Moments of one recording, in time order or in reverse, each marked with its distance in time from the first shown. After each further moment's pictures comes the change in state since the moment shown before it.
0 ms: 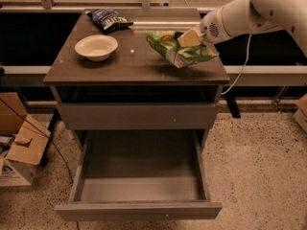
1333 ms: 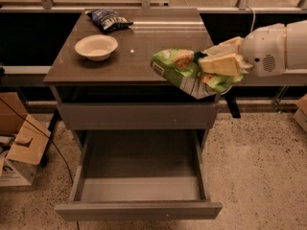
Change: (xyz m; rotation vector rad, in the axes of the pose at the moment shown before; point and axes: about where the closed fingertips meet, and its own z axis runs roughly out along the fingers) arm 0.041 0.124 -0.133 -0.158 -0.172 -0.199
